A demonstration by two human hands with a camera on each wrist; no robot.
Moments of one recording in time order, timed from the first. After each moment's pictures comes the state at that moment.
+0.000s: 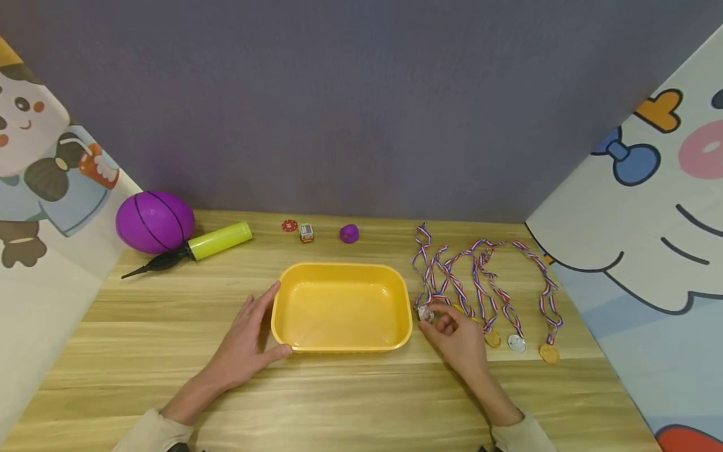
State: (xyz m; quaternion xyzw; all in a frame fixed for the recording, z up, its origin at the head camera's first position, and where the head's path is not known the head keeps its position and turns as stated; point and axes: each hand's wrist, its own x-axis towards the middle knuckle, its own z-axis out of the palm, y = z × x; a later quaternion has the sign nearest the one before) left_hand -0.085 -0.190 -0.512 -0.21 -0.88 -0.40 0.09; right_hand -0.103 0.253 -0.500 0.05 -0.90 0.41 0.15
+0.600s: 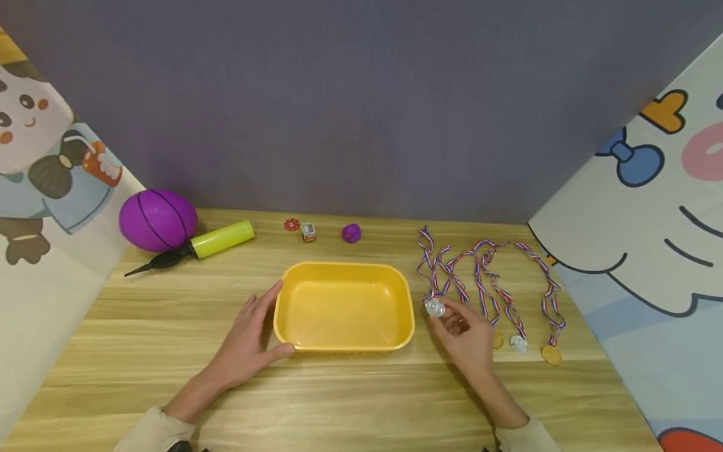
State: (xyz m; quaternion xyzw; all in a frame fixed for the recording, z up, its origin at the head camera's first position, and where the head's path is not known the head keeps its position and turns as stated) left_hand -0.084 -0.190 -0.511 -0.21 -0.88 -0.41 0.09; right_hand -0.102 0.251 -0.494 0.09 -0.84 0.47 0.26
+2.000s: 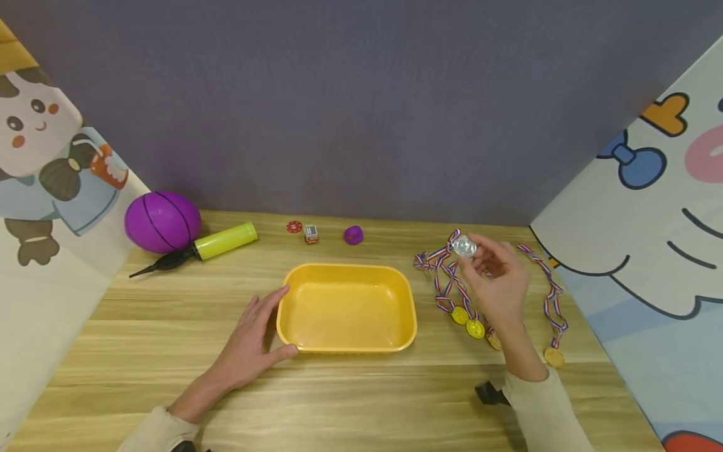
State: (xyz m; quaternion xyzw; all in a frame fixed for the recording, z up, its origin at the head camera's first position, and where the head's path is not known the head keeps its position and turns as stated) left_hand -0.082 -0.187 -0.513 -0.22 -0.89 -0.40 0.11; right_hand -0.157 0.254 -0.384 0.17 -0.74 0.56 0.34
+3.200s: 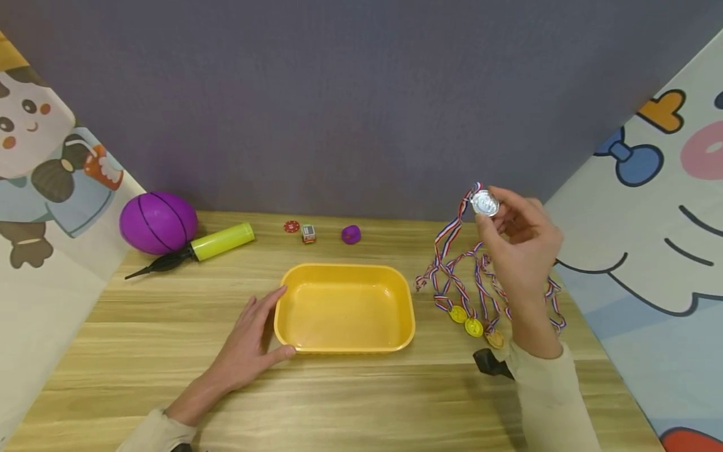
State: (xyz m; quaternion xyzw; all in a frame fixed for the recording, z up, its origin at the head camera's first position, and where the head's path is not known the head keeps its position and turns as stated) left_hand -0.082 -0.186 -0.511 -0.22 -0.89 -0.39 0.10; right_hand -0.167 0.239 -0.309 0.21 -0.65 0.62 0.40
